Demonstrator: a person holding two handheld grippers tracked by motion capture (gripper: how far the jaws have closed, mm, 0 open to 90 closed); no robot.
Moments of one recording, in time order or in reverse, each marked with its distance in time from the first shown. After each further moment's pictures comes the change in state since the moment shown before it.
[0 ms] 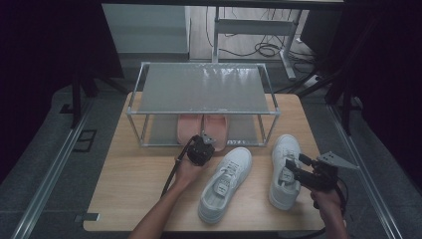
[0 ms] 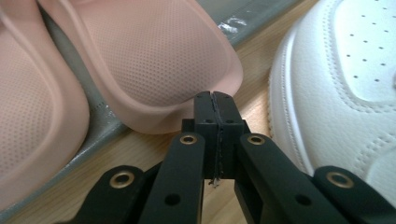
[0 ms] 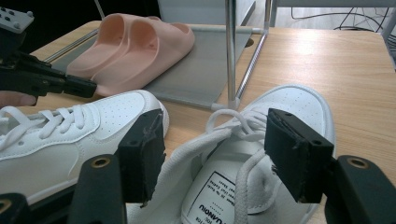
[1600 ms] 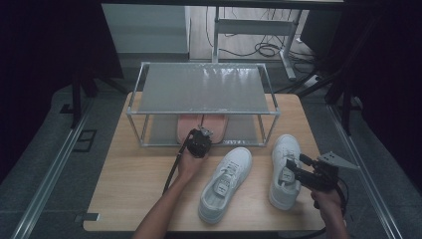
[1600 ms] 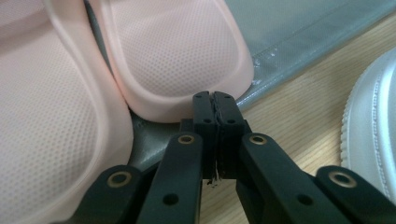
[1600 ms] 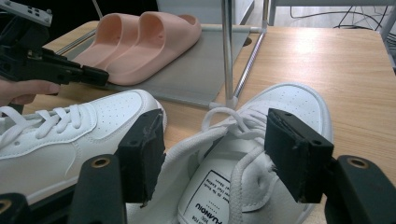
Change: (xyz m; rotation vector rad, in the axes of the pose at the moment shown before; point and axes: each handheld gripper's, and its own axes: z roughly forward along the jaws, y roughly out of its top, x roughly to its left) left arm 0.021 0.007 0.020 0.005 0.089 -0.068; right arm -0.003 -0.001 0.000 0.000 -0.004 0.007
